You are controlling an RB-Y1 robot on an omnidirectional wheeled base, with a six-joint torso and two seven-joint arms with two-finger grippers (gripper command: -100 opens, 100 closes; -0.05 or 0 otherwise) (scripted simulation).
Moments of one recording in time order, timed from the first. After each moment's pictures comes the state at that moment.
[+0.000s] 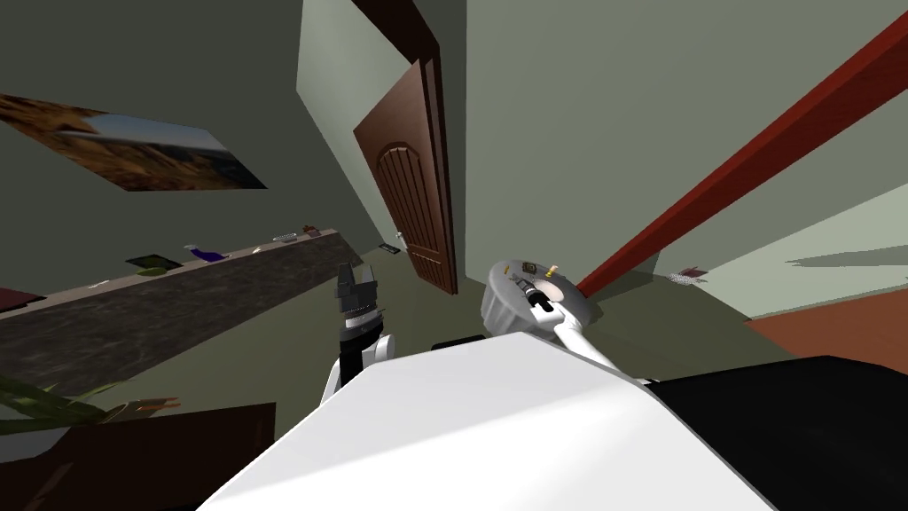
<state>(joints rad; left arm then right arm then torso) 0.47 -0.03 0.04 -2.24 -0.11 -0.61 -0.01 0.12 -0.46 -0.16 -1.20 0.08 -0.14 0.49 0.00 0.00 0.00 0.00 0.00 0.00</state>
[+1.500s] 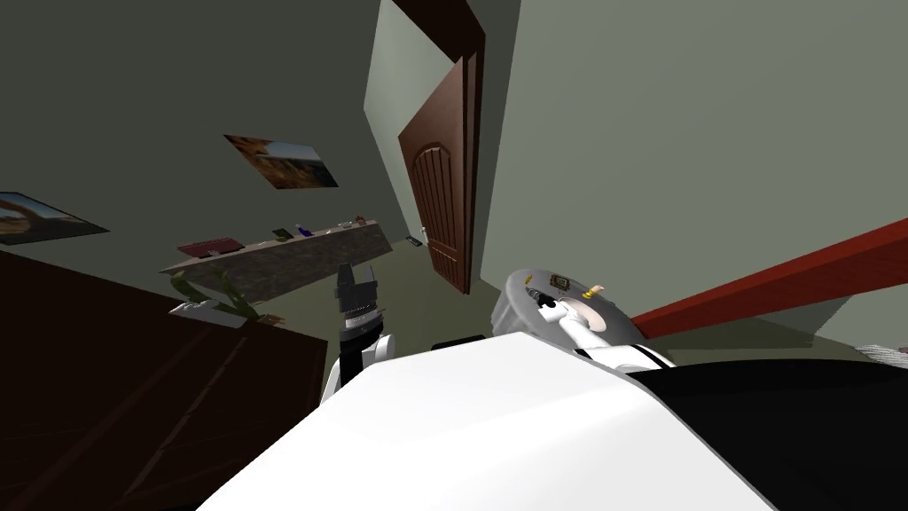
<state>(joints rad) 0.47 -0.03 0.04 -2.24 -0.11 -0.61 -0.01 -0.05 -0.58 -0.12 -0.77 0.12 0.06 0.58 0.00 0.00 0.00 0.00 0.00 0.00</state>
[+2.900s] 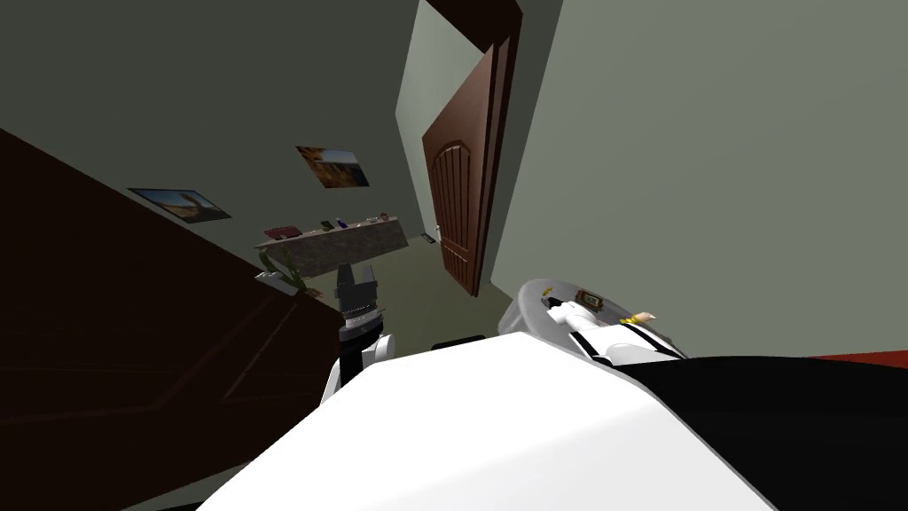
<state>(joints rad) 0.47 -0.03 0.04 -2.24 -0.11 -0.61 -0.01 -0.18 -0.66 -0.05 -0.44 0.13 0.21 0.62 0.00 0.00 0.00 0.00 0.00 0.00</state>
